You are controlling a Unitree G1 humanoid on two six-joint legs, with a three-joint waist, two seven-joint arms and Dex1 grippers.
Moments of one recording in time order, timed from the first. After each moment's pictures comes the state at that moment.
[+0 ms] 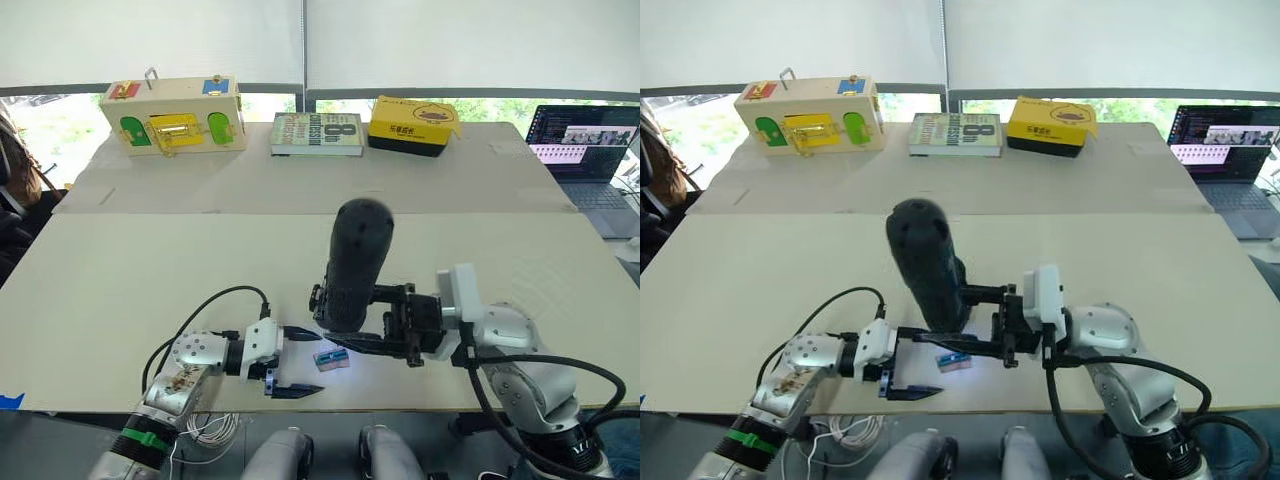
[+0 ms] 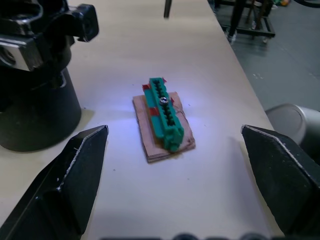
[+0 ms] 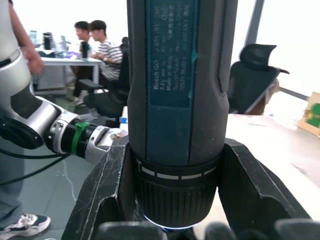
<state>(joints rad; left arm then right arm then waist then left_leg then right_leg) -0.18 0.47 -0.26 0.05 -0.22 -0.06 -1.23 -0.22 -0.48 0.14 -0.52 0.60 0.24 1.05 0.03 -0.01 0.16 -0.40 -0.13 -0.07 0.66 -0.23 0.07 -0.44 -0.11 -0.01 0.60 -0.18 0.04</state>
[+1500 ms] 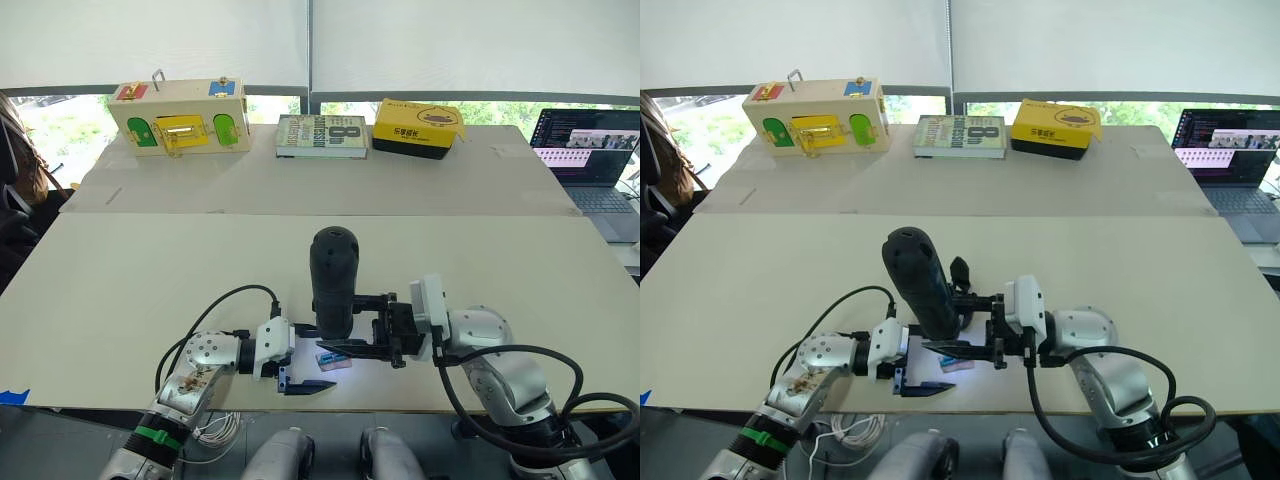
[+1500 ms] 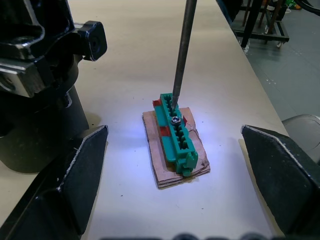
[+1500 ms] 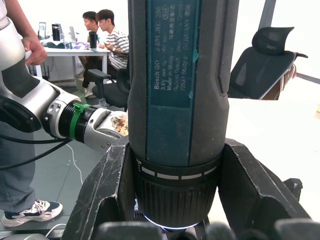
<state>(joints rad) -0.18 0.45 -0.28 0.07 -0.20 -0.08 -1.19 -0.22 -0.44 0.19 -0.38 0.50 0.16 1.10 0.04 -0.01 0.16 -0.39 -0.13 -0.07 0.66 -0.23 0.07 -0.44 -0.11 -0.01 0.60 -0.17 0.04</state>
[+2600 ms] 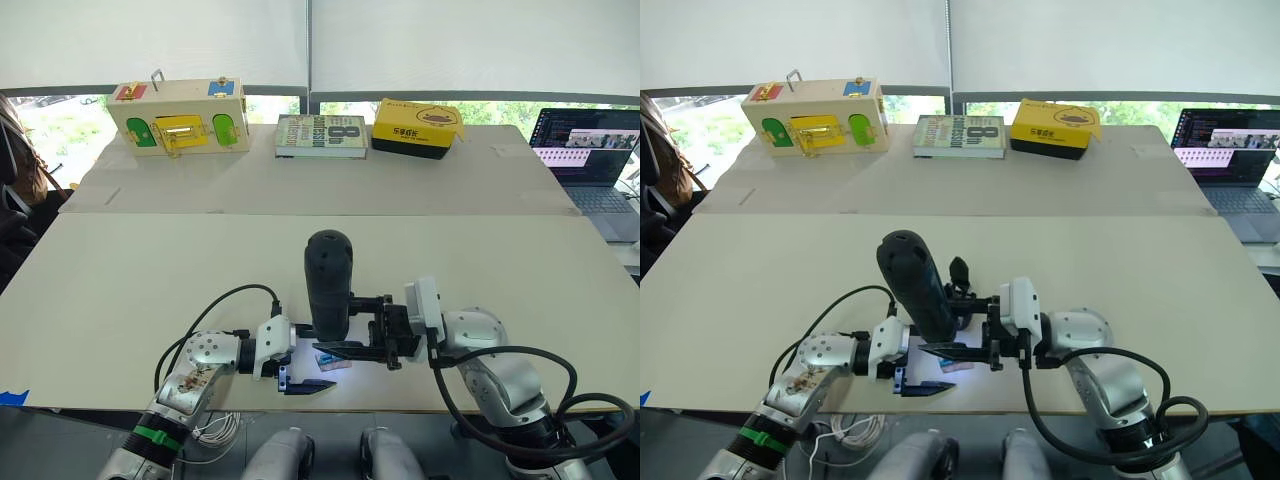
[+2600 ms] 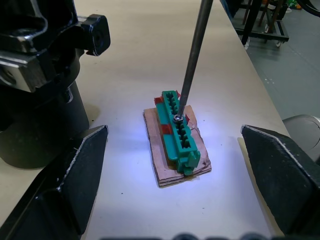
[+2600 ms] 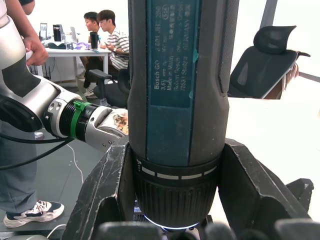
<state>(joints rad) -0.18 0.46 -0.29 0.04 -0.20 -0.02 -1.18 -0.22 -0.42 0.20 -0.38 0.49 0.16 1.11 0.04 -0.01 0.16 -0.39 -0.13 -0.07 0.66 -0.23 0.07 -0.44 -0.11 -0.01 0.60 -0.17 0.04</state>
